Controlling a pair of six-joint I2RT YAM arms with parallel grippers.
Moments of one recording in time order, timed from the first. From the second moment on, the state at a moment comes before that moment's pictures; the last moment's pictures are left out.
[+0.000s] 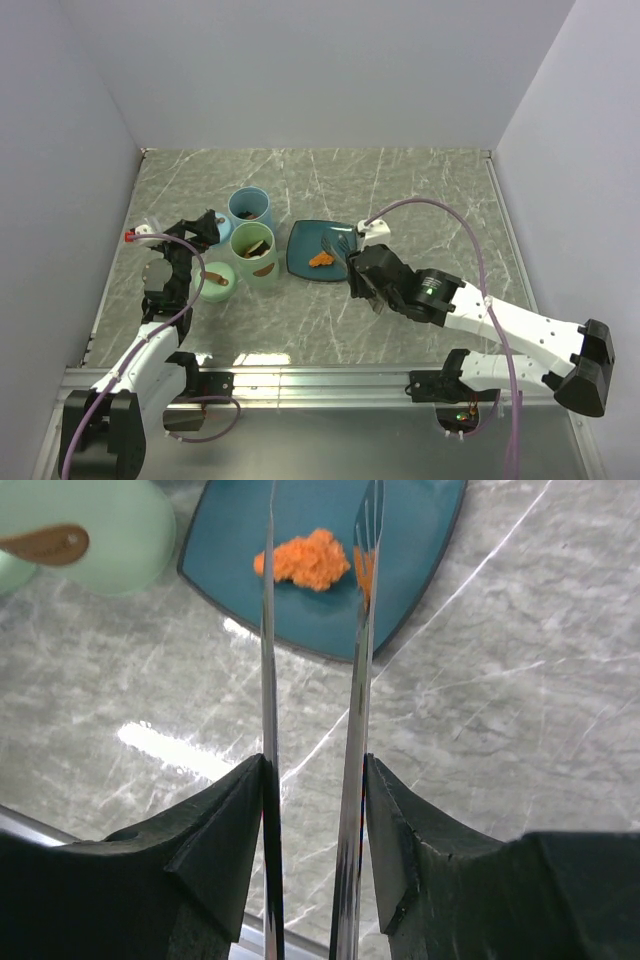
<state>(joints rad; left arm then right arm) -0.05 0.85 0.22 0.80 -0.09 -0.54 1.02 1.07 0.90 -0.56 0.46 0.51</state>
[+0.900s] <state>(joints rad) -0.04 0.85 0.22 0.80 -0.09 -0.54 1.02 1.26 0.90 -0.55 0.40 0.58</state>
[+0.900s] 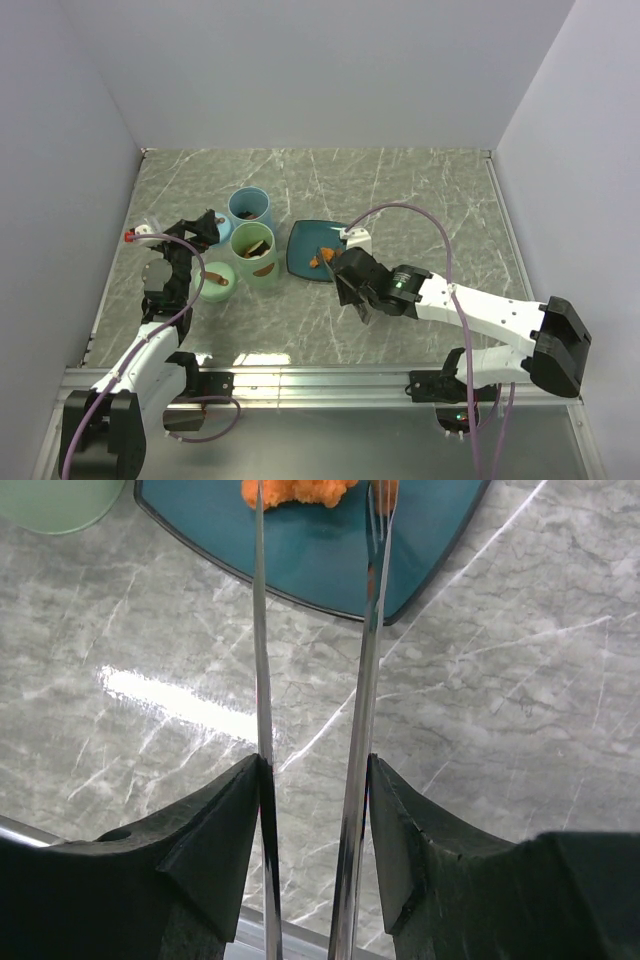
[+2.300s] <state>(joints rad) -0.04 0.85 0.22 0.80 -0.09 -0.54 0.94 1.41 1.06 -0.48 0.33 0.44</state>
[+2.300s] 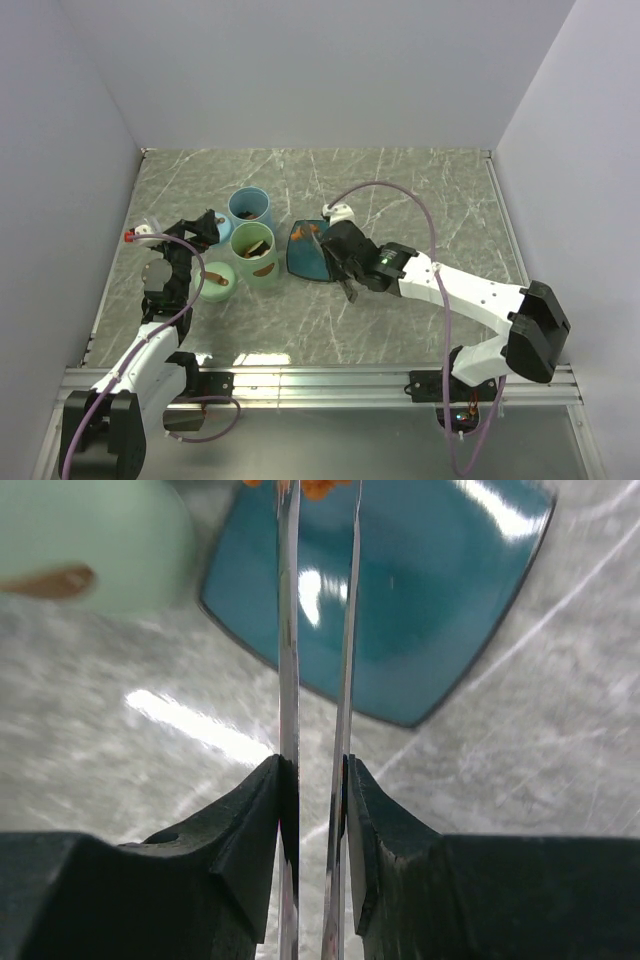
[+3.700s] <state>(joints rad) -0.04 0.85 0.22 0.80 -0.09 -0.54 0.96 1.64 1.55 -0.52 0.27 0.18</state>
